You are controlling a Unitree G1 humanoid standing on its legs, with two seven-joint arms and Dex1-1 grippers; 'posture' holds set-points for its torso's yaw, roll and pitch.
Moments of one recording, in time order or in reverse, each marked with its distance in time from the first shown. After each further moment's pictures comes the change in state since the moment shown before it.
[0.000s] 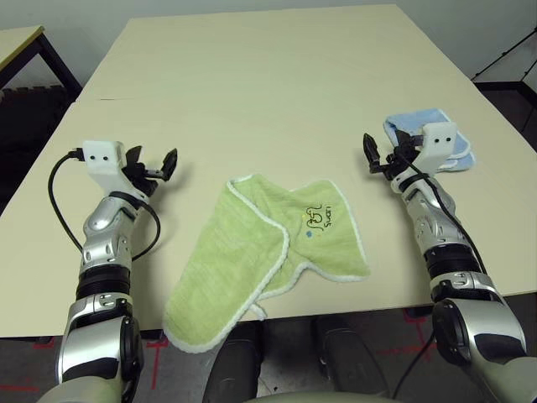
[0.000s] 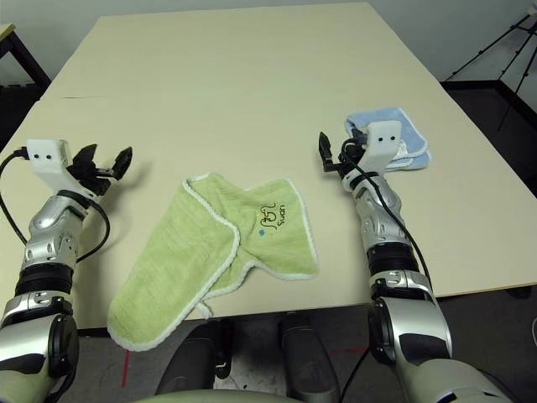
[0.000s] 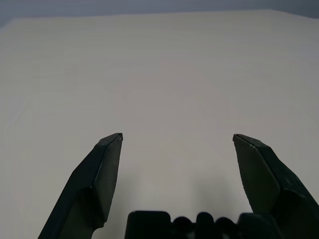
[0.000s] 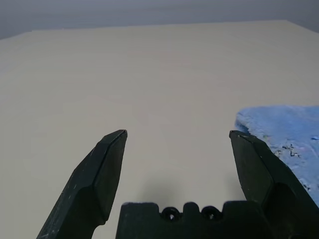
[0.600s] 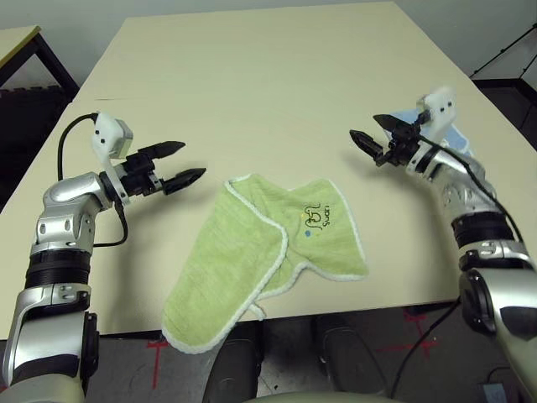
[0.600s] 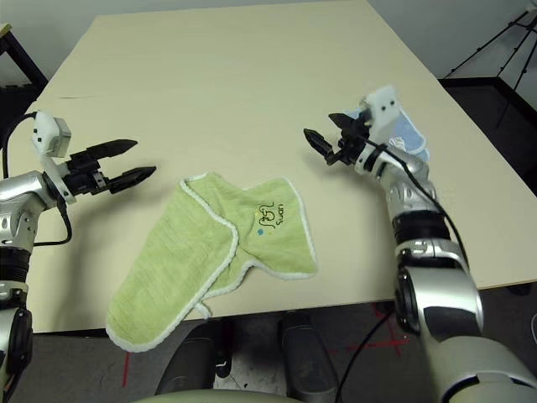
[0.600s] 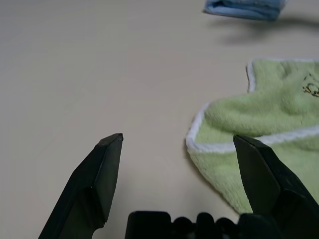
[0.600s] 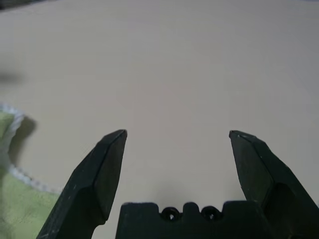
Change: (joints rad) left arm -0.016 0.182 -0.173 -0.124 -0.002 0.062 -0.531; right arm -0.303 -0.209 0.187 0.132 -0.056 0.247 0.560
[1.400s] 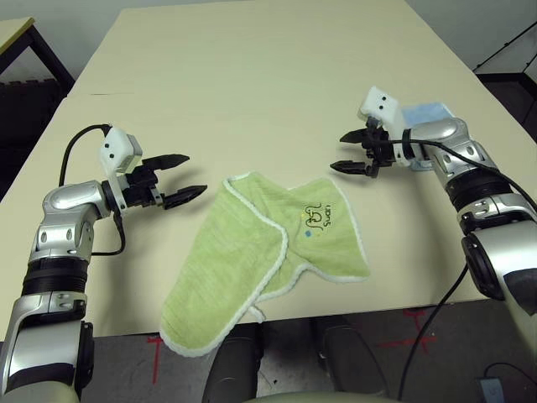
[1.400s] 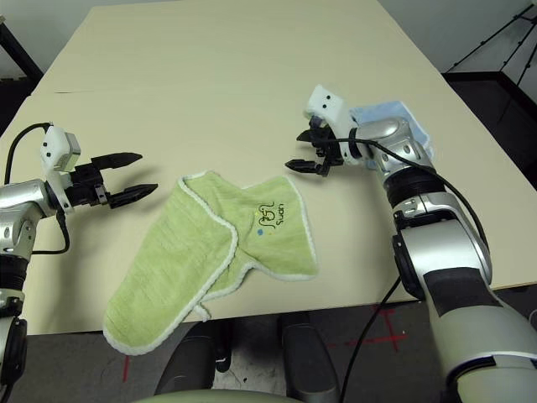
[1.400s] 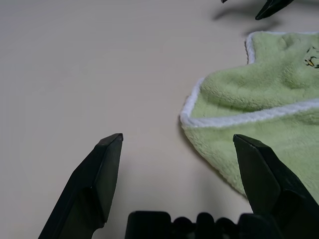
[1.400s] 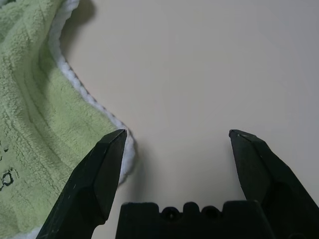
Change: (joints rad) left arm 0.067 0.002 0.004 -0.051 0.019 0.000 0.018; right arm -0.084 0.042 0.216 0.095 -0.231 -0.027 0.179
